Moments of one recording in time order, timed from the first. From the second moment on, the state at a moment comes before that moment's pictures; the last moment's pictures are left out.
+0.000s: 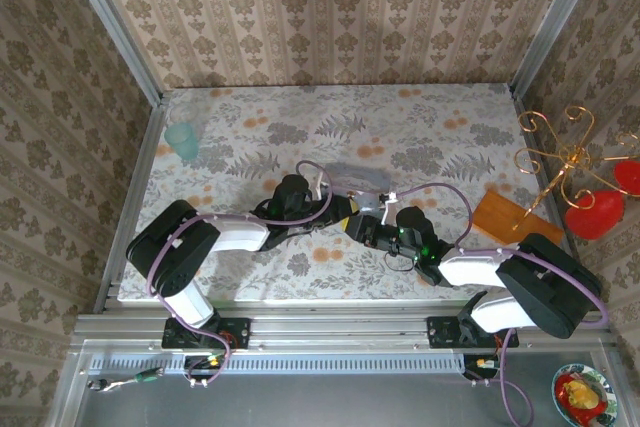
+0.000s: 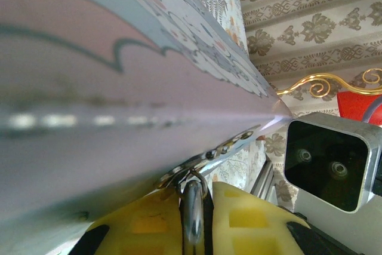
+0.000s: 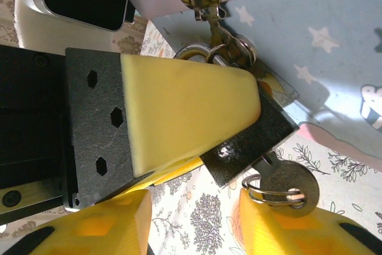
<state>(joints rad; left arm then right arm) -0.80 1.66 0.66 0.61 0.49 -1.03 0.68 1.36 0.28 0.76 -0.25 1.00</state>
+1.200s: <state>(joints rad) -0.74 1.63 0.61 0.56 0.51 -1.04 0.66 1.40 0.31 0.71 -0.18 1.06</state>
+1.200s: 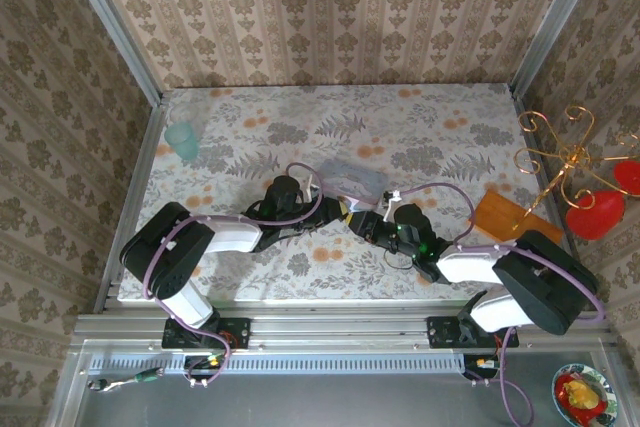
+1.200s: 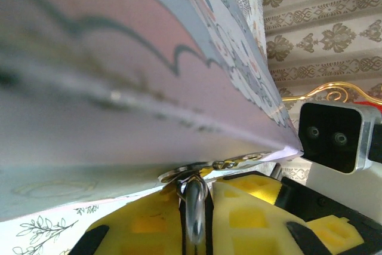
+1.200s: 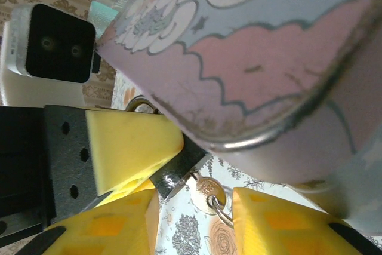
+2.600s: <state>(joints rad) -0.76 1.50 0.57 0.36 0.44 -1.04 0.95 1.37 0.30 0.67 0.15 -0.03</state>
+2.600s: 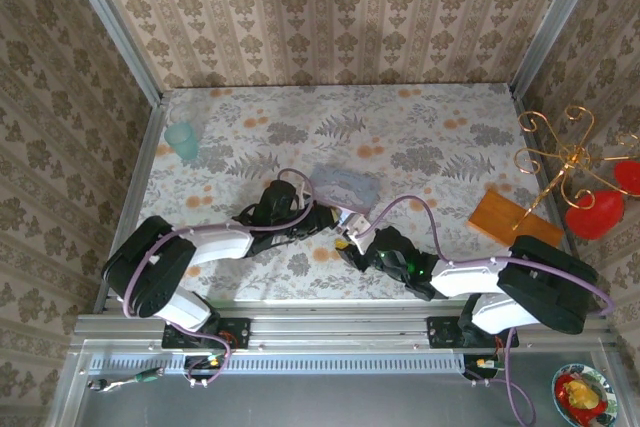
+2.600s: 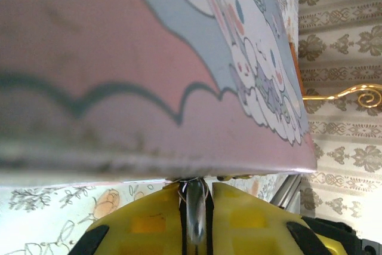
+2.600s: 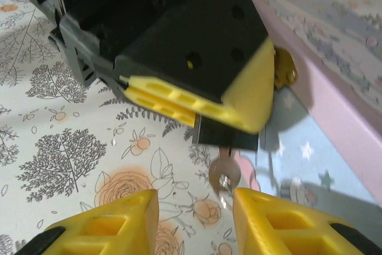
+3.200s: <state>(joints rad) -0.79 1.48 0.57 0.36 0.45 -1.04 0.98 1.55 0.30 0.86 0.31 -0.14</state>
